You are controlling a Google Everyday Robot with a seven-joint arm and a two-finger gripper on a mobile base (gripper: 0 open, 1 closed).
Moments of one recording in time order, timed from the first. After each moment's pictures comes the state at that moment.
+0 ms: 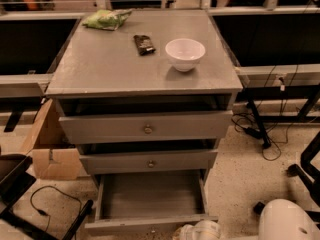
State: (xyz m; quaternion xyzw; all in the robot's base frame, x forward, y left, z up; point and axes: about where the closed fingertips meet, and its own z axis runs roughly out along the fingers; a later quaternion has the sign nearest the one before) arm 0.437 -0.091 0.071 -0.57 0.78 0.09 0.25
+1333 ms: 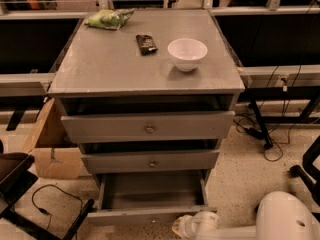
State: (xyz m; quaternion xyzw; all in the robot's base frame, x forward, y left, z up) arm 0.478 -0.086 0.096 -0.59 0.76 0.08 0.26
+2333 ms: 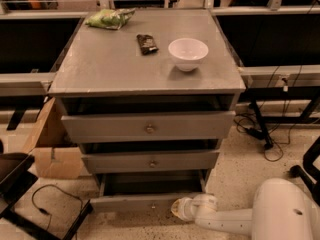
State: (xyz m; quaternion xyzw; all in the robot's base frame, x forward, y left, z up) arm 0.548 -0.081 0.149 -0.61 0.73 0.05 0.30
